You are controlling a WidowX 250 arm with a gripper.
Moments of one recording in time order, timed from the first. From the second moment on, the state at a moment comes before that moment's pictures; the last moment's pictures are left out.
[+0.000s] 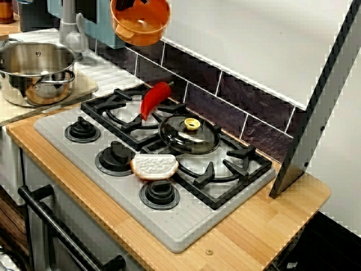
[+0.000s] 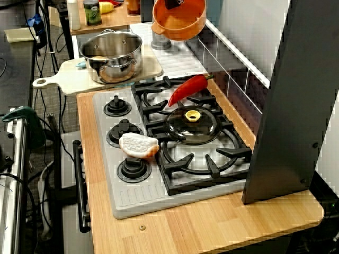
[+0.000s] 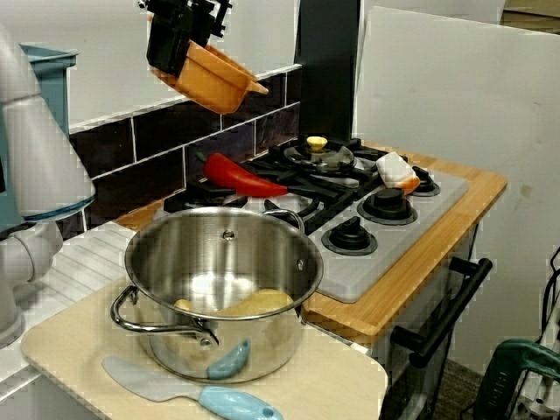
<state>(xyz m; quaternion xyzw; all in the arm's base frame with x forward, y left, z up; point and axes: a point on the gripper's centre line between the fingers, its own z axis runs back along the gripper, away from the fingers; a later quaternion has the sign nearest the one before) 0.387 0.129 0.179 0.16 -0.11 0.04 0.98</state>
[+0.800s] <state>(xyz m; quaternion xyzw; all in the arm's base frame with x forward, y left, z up) 0.380 0.135 0.163 0.14 -0.07 0.00 0.99</state>
